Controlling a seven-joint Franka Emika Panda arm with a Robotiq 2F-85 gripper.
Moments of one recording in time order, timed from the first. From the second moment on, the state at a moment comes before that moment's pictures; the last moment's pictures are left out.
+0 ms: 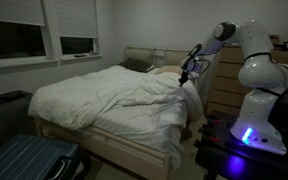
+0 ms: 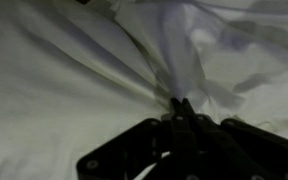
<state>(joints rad) -0.86 0.68 0.09 -1.79 0.11 2.77 -0.47</state>
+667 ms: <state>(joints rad) -0.94 0.40 0.29 -2.21 0.33 2.68 -0.92</state>
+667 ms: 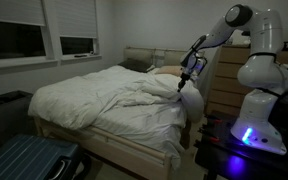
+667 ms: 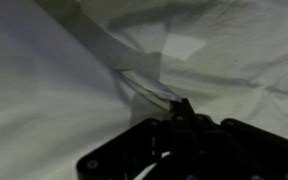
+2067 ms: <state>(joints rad) -0.44 0.13 -0.10 -2.45 0.42 2.74 -1.14</state>
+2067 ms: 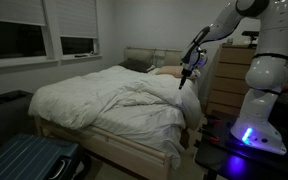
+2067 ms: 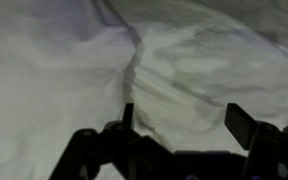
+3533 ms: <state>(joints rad) -0.65 0.76 -0.13 -1.79 0.75 3.11 -0.95</state>
